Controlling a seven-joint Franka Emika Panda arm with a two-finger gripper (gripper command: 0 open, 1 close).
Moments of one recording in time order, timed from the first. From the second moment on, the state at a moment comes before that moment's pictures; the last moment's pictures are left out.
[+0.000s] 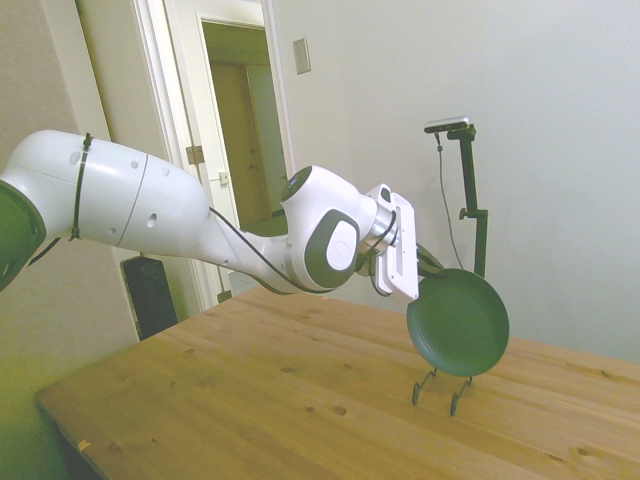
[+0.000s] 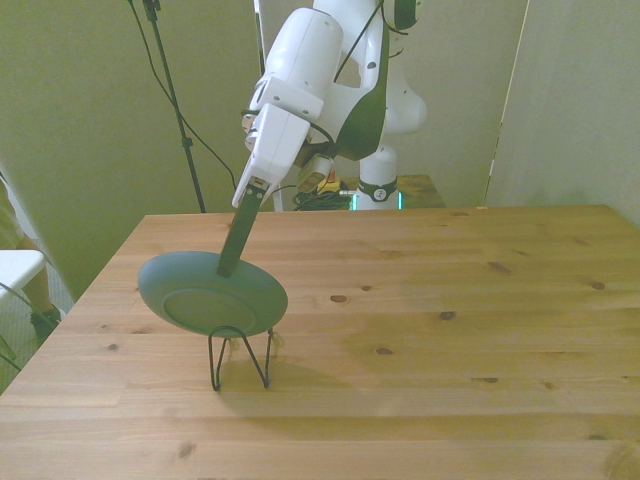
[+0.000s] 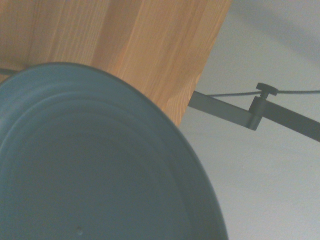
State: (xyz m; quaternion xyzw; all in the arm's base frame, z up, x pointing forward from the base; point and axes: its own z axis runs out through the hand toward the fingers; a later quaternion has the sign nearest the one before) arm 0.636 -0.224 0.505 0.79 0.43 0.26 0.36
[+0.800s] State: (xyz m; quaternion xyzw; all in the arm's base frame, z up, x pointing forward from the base) arm 0.625 -0.231 0.483 0.77 0.46 0.27 0.35
